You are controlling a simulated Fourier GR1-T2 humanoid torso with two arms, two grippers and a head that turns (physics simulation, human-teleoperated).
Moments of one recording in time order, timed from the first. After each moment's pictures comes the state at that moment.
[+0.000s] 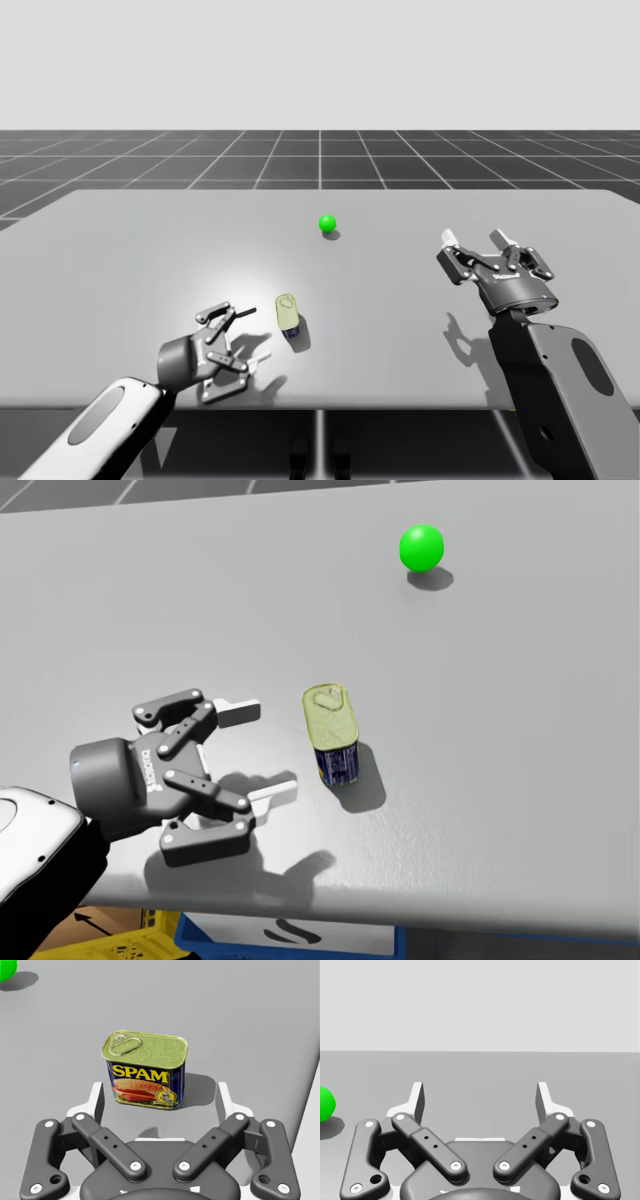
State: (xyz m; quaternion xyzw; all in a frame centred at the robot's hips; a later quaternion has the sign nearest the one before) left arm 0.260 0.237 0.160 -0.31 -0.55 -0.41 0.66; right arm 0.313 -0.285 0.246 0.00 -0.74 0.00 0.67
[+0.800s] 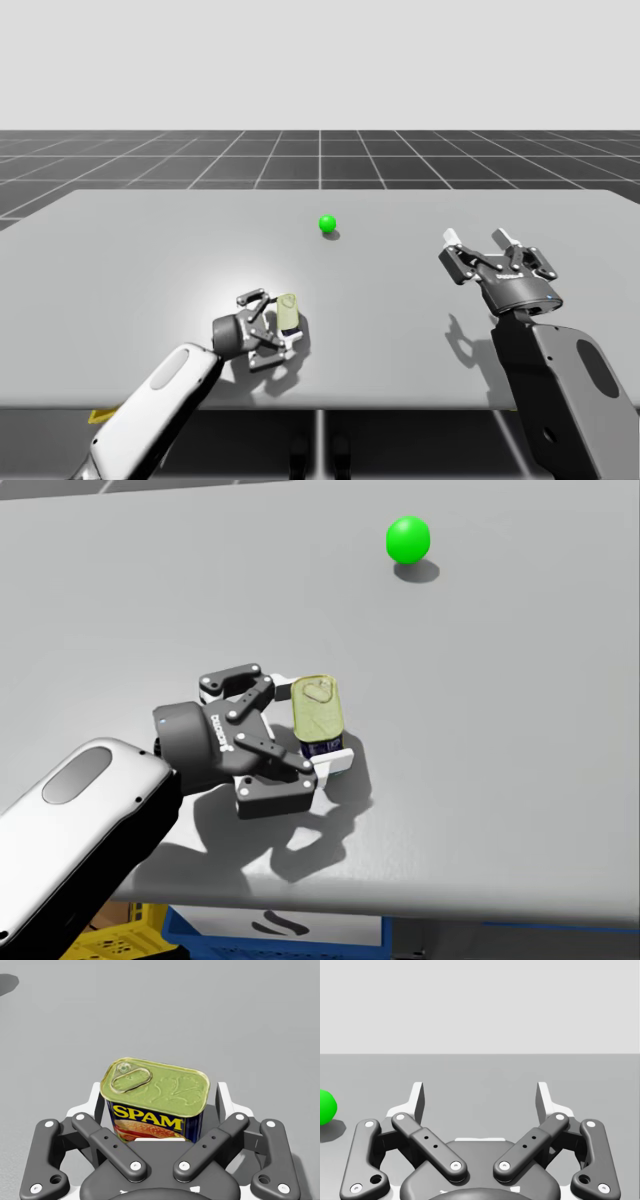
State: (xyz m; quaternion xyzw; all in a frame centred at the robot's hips) left arm 0.304 0.185 0.143 -0.31 -0.53 -0.42 0.67; right arm 0.311 -0.287 0.249 0.00 -0.74 0.00 0.67
